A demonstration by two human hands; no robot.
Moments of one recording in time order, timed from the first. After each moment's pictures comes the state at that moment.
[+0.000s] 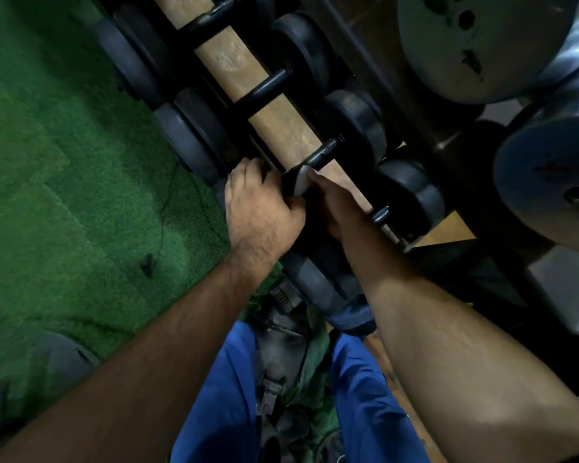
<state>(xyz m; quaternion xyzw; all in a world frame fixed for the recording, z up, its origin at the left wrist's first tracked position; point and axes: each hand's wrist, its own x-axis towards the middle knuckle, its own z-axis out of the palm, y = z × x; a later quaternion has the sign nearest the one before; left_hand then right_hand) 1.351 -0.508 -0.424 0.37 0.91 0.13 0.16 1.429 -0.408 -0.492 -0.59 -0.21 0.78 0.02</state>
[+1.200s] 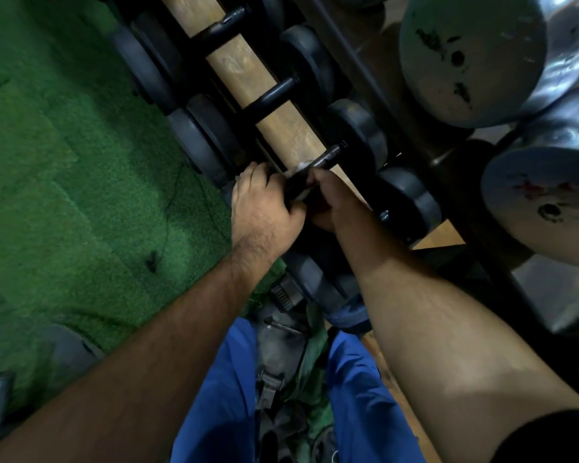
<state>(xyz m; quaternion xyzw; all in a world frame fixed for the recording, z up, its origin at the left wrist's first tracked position) 1.343 -0.514 -0.423 0.37 0.89 0.15 0.22 1.404 -0.404 -0.471 -0.58 -0.21 0.79 0.01</state>
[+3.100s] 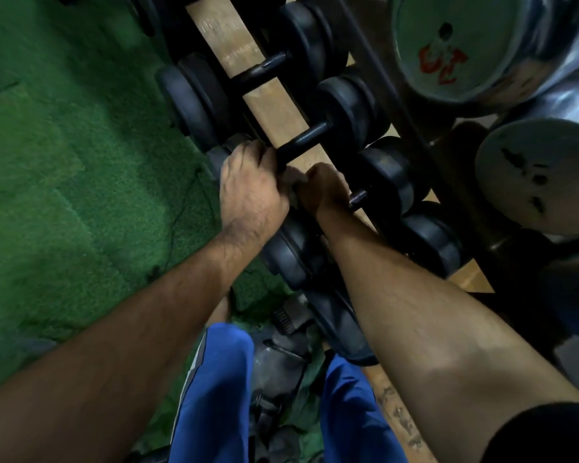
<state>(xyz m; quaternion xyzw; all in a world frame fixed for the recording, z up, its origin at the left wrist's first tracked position) 1.236 -0.494 -0.420 0.39 0.90 0.15 0.12 1.315 -0.378 -0.492 -0.53 -0.78 0.31 -0.12</state>
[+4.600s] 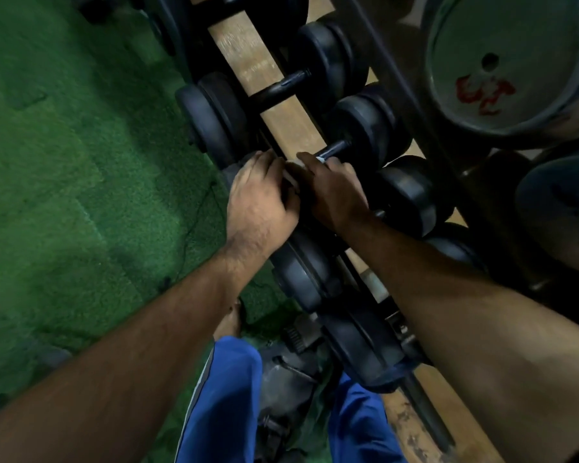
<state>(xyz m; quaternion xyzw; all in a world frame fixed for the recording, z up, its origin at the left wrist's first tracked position) 1.214 -0.496 -0.434 0.38 0.89 0.21 0.16 1.306 -0.364 -0.493 -0.19 -0.98 0.08 -0.01</state>
